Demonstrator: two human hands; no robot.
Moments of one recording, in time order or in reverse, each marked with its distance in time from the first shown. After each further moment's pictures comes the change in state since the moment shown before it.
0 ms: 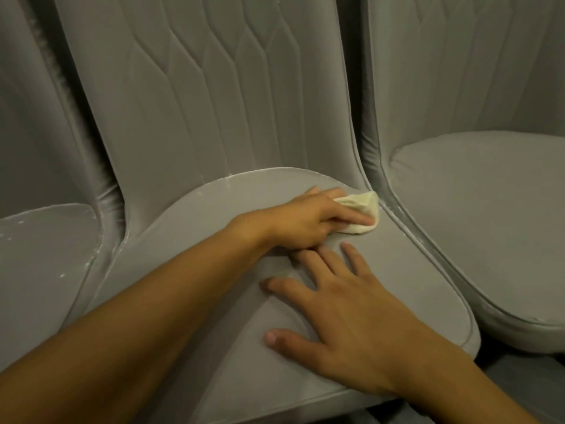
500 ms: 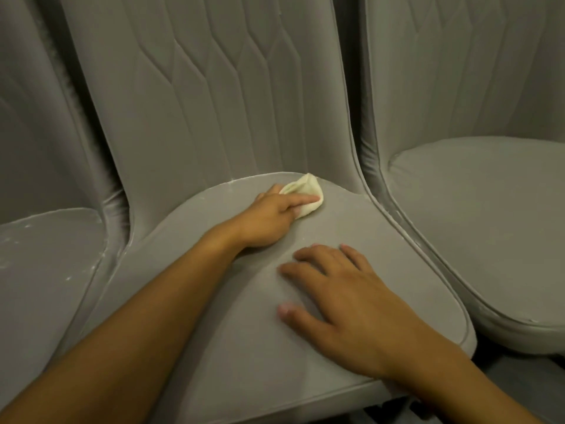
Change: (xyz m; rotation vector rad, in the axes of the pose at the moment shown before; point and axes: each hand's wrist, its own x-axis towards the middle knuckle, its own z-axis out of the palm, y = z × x) left_hand -0.036 -0.029 -0.009 -0.157 0.189 -0.420; right_hand 0.004 0.008 0.002 0.112 0.129 0.055
